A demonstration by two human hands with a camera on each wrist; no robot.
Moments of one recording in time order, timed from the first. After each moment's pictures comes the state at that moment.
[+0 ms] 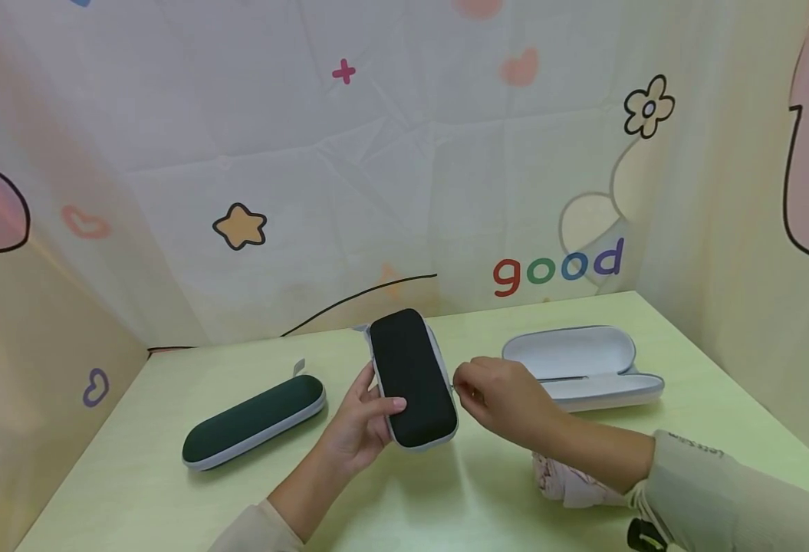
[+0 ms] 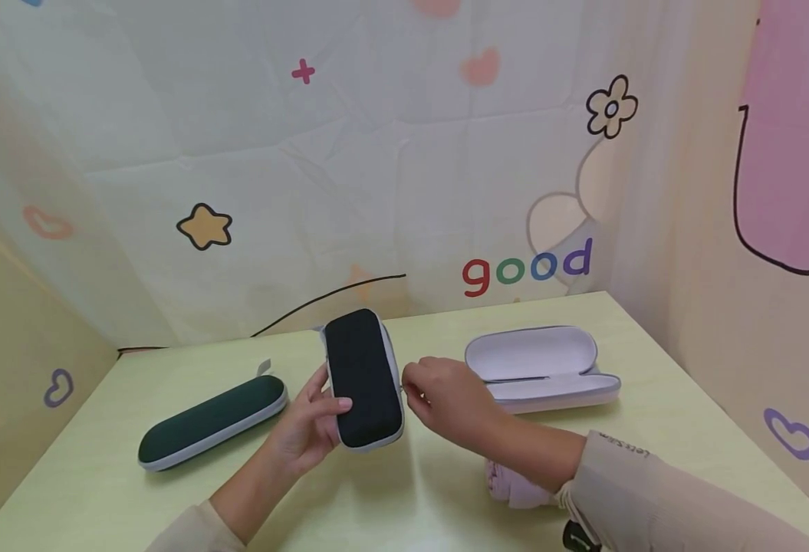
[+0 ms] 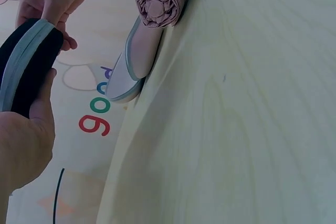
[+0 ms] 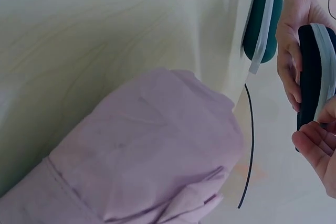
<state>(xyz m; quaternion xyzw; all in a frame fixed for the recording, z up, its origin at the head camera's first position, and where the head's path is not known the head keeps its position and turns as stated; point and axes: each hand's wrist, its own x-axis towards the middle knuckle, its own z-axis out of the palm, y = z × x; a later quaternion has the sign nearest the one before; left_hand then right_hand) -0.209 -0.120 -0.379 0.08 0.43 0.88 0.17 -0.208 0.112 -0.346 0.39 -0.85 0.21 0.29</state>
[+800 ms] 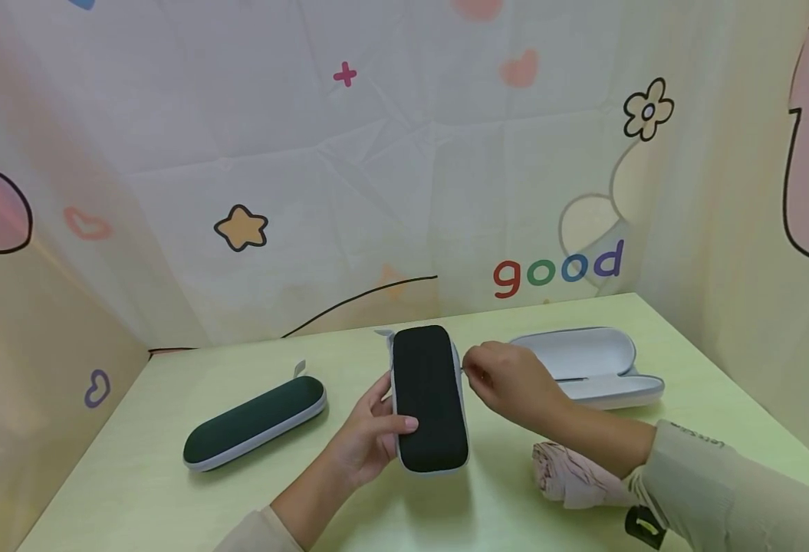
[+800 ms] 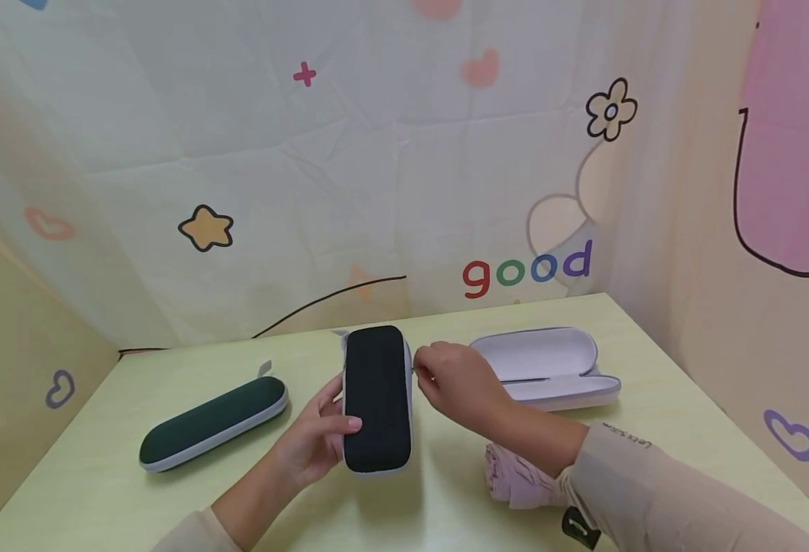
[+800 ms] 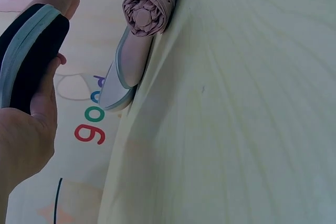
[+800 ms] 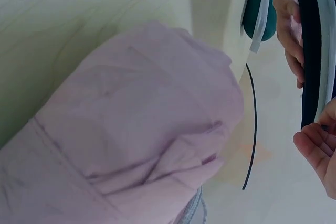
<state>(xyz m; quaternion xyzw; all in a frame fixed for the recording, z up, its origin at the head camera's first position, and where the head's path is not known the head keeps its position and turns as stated) -0.200 -0.115 -0.379 0.10 0.46 0.85 0.22 -0.223 0.120 -0.340 0.35 -0.87 0.19 0.29</state>
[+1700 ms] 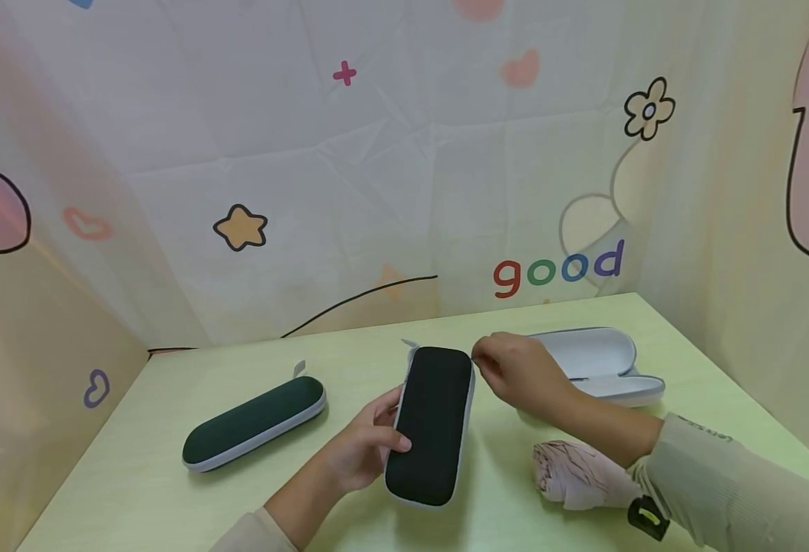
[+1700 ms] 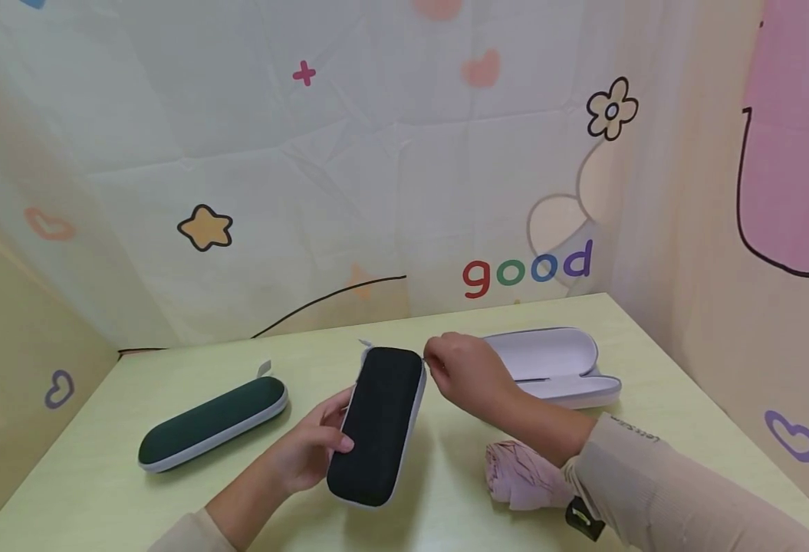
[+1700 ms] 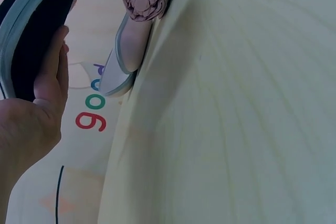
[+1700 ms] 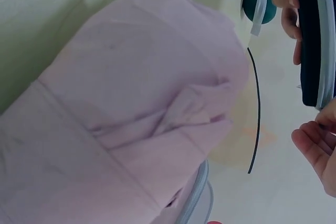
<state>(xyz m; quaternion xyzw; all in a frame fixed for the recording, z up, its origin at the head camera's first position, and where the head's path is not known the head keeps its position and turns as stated) -0.203 -0.126 -0.383 0.19 0.48 0.79 0.32 -0.232 0.131 -0.334 0.34 -0.87 0.20 0.28</state>
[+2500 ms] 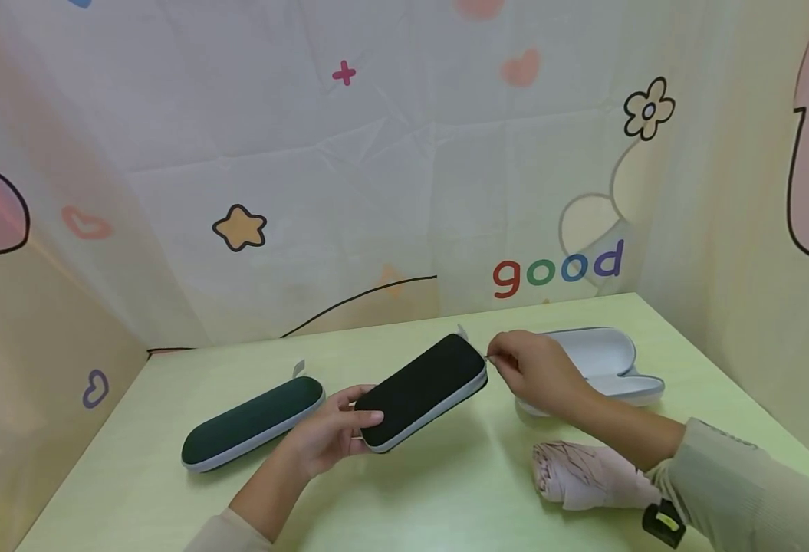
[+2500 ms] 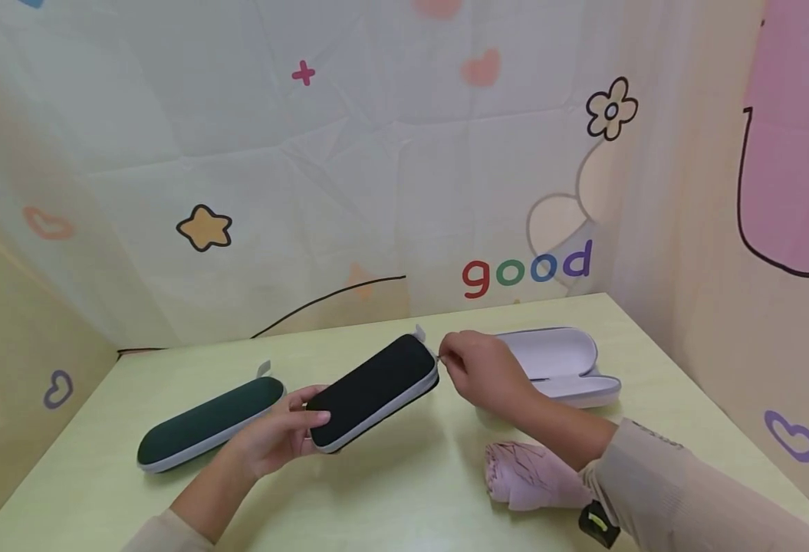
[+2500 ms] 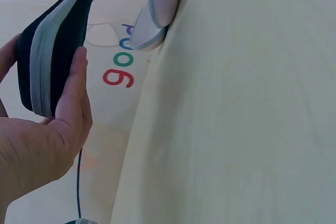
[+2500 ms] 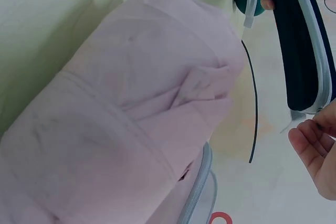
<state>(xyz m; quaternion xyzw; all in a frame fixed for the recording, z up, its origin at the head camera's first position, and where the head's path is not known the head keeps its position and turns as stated) -0.217 -0.165 -0.379 0.09 0.57 0.77 0.27 -0.228 0.147 -0.331 0.28 -0.90 0.24 0.22</state>
